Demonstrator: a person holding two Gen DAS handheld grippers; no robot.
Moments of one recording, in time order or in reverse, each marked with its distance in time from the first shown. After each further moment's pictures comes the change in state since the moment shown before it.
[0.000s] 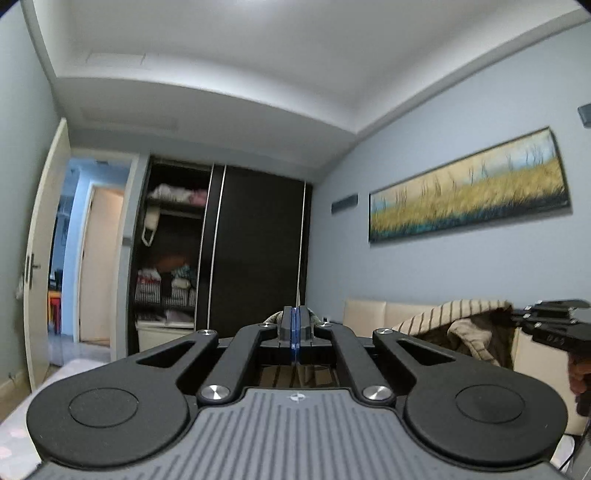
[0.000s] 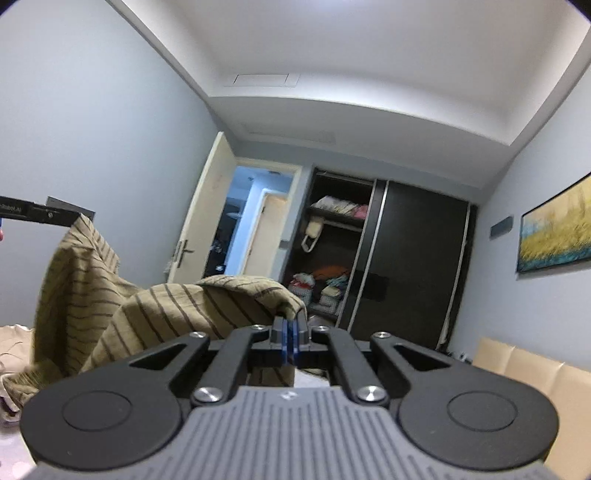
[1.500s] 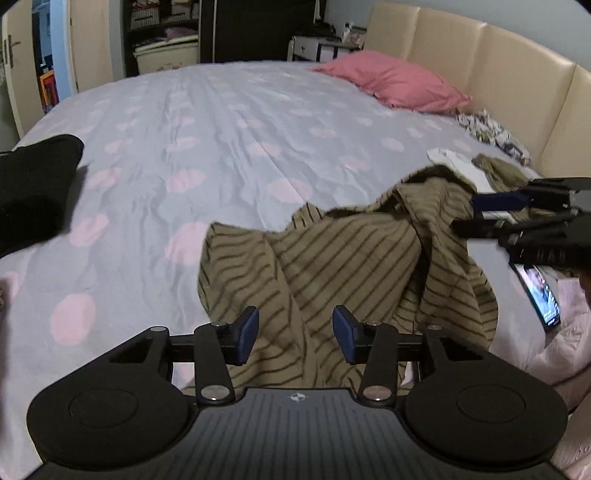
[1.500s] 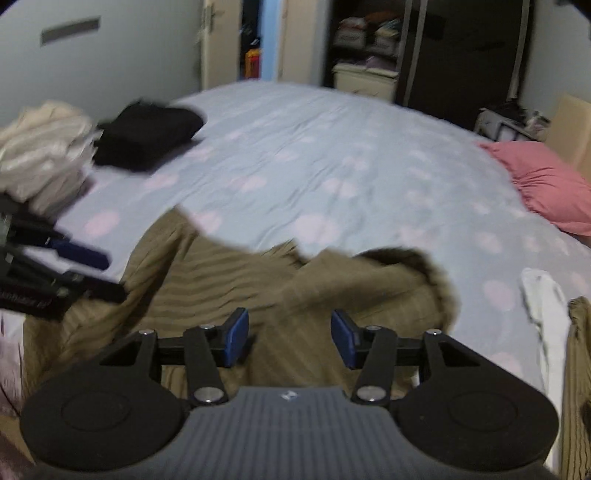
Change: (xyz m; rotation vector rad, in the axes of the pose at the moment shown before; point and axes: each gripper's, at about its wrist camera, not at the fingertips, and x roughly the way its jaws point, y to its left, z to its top) left arm 0.039 -0.001 -0.358 -0.041 0.967 0.035; right arm 0.094 0.137 -0.328 0.111 0.789 0.149
